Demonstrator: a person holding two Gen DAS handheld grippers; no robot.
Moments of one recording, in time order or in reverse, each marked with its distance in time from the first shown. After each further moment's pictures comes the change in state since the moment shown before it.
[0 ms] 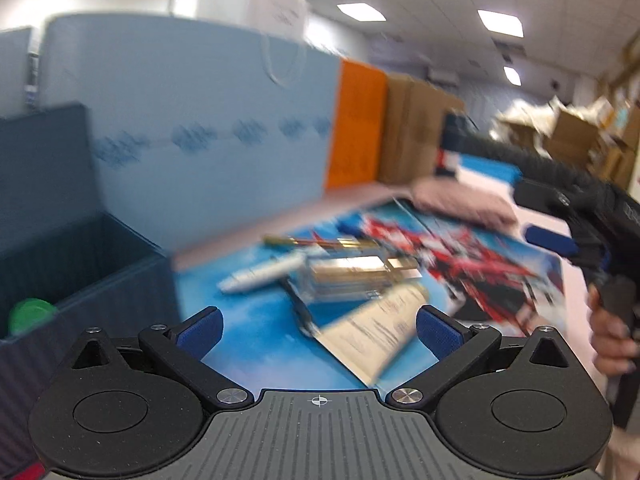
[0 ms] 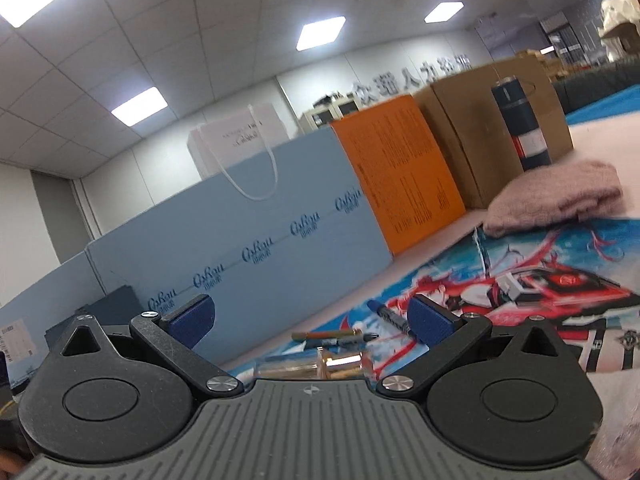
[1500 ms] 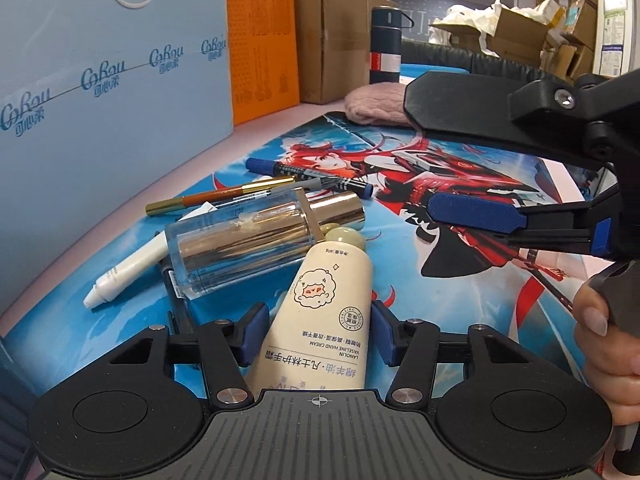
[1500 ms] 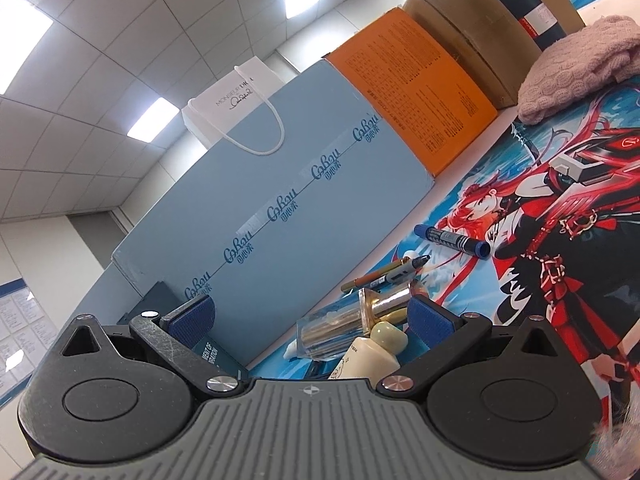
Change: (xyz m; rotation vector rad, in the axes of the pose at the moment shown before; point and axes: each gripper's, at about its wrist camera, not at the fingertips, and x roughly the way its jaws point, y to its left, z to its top) left arm 0.103 -0.040 0.004 0.195 0.192 -0.101; right arm 0.038 -0.028 -0.033 0.244 0.093 0.182
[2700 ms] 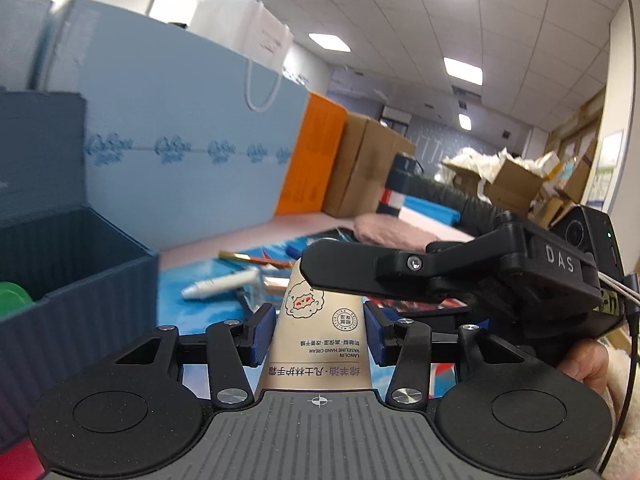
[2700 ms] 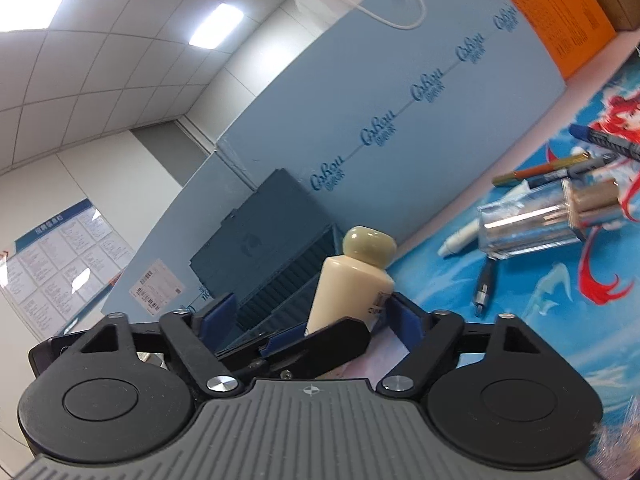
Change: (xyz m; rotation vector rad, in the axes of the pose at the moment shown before) left arm -0.148 0.058 -0.048 -0.286 -0.348 -0.086; right arm 0.047 0.114 -0.032 -0.037 0.330 0.217
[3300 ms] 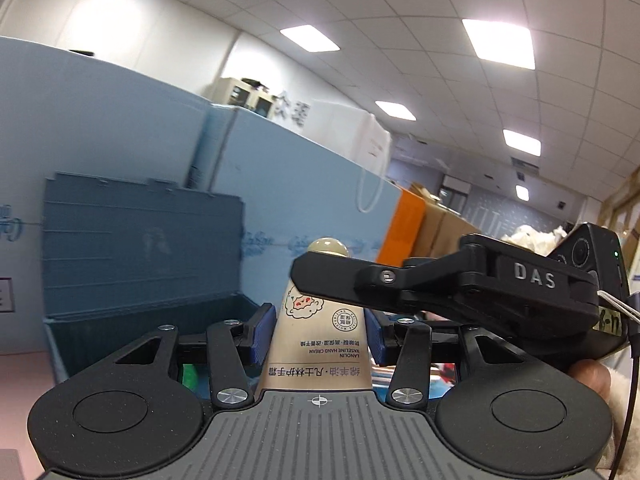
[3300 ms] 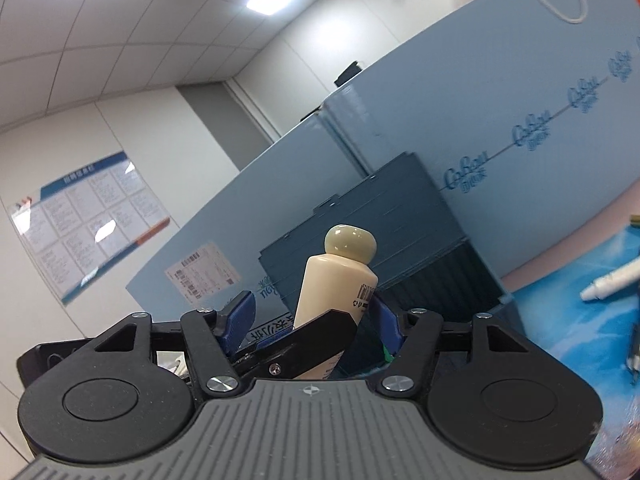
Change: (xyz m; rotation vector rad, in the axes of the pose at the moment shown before) left arm -0.082 0.060 0.033 -0.097 -0.198 0.188; right arm 0.109 0.091 0.014 -0.145 0.092 0.098
